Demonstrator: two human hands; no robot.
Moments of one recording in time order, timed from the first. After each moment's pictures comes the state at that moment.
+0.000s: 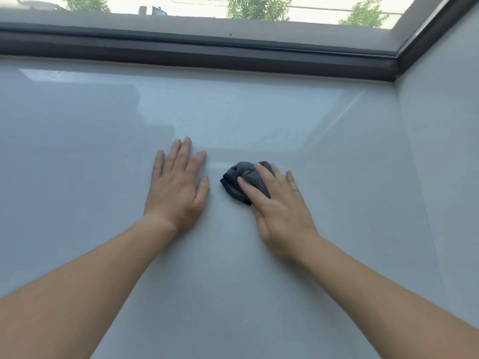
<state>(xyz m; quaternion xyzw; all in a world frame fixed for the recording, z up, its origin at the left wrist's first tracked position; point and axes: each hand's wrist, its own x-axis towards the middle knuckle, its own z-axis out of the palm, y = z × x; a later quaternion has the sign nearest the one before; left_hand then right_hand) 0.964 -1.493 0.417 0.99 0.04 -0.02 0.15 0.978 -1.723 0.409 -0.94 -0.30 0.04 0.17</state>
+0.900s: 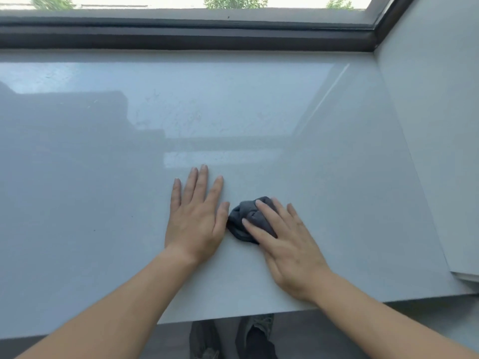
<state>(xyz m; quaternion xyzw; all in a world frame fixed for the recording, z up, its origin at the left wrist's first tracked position) 0.836 -1.511 0.419 0.99 0.00 -0.05 0.15 0.817 -1.731 0.418 -0.94 -0.31 0.06 0.15</state>
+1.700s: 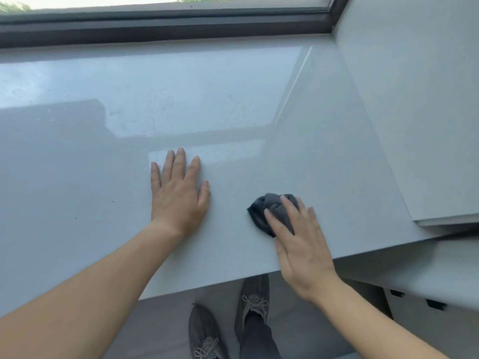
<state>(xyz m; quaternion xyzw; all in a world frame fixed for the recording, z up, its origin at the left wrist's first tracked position) 0.832 -1.518 0.423 0.99 0.01 -0.05 0.13 0.743 -1.776 0.419 -0.98 -0.13 0.03 0.17</state>
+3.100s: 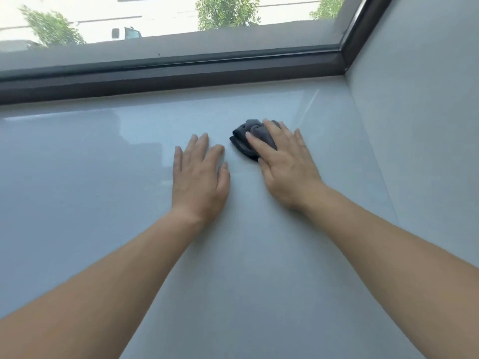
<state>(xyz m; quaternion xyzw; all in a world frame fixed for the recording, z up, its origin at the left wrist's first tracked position) 1.057 -1.613 0.421 0.97 0.03 0.00 0.23 1.105 -1.800 0.413 -0.97 -0.19 0.02 0.15</state>
